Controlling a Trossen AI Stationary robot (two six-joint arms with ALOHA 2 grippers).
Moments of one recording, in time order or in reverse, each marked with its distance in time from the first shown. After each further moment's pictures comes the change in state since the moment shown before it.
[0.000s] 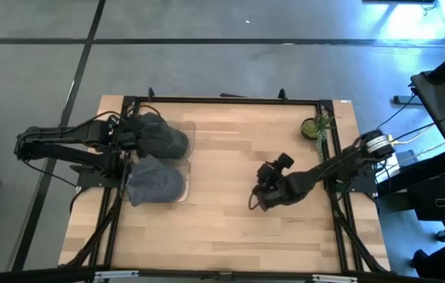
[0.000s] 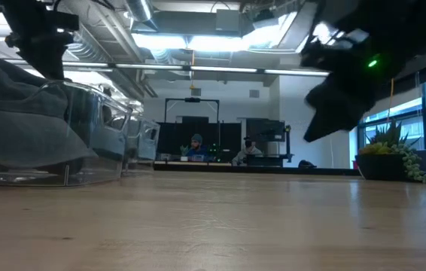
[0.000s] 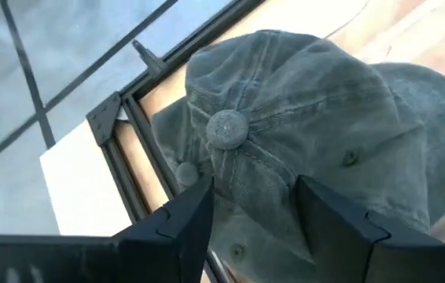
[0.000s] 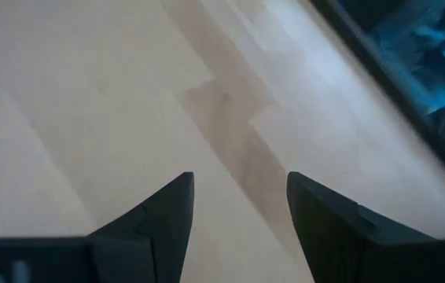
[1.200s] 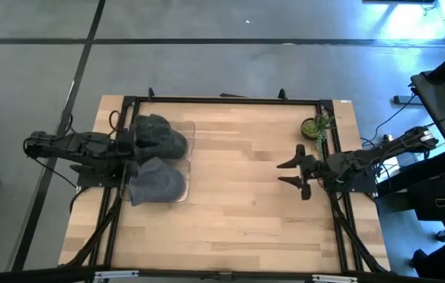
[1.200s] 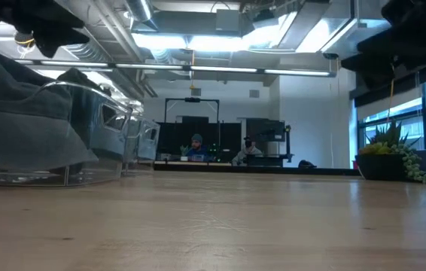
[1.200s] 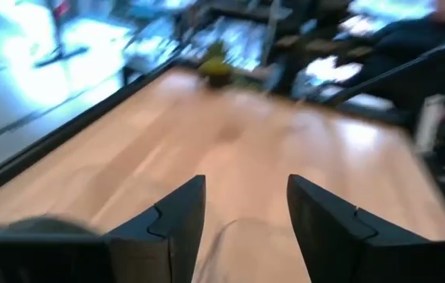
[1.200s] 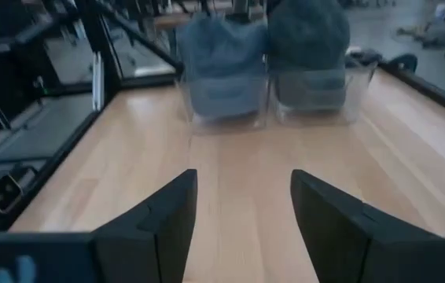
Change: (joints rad) left arm -0.238 -0.543 -0.341 0.813 0.263 0.466; right arm -0.032 -1.114 -0.710 0.805 -0.582 -0.664
